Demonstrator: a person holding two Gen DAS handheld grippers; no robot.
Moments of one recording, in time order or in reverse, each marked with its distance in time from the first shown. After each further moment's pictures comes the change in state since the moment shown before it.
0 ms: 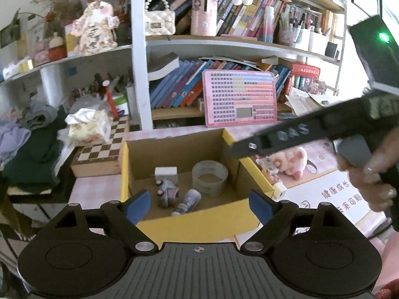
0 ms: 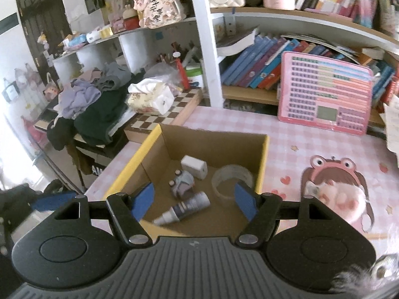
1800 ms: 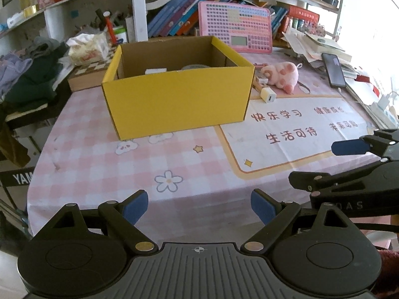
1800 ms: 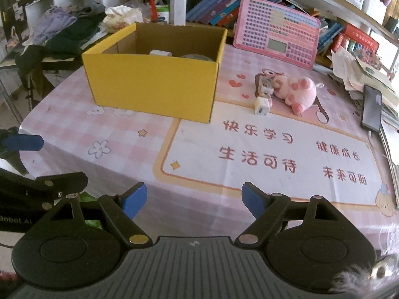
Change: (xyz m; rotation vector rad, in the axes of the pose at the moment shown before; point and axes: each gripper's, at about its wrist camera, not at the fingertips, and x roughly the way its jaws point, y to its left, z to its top) left arm -0.015 -0.036 -0.128 -0.021 0.231 0.004; right arm -0.039 0.032 -0.205 -0.043 0.133 -0.274
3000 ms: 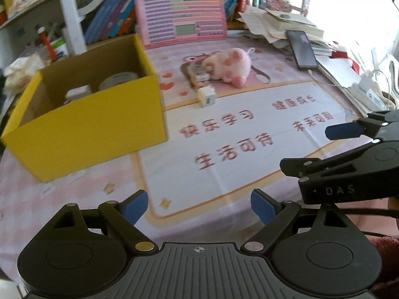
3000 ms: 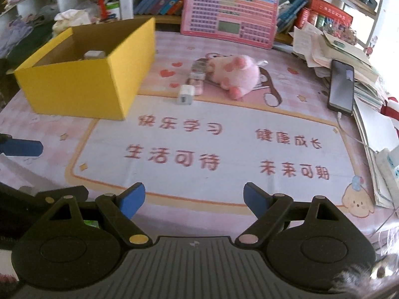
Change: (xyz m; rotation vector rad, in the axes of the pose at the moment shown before) left arm 0.067 -0.116 0.056 0.129 0.065 -0.073; right arm 0.021 -0.131 0.006 0.079 0.045 -0.061
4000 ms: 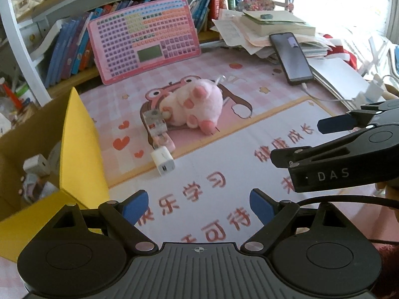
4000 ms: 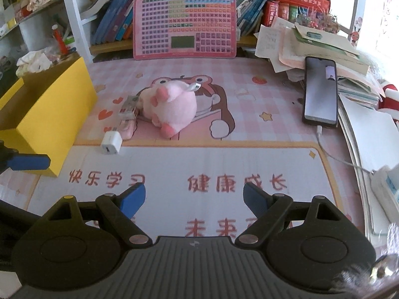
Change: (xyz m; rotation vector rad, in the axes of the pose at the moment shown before) left arm 0.074 -0.067 0.097 0.112 -0.027 0.033; right arm 0.049 -0.123 0.054 0.120 -0.065 0.039
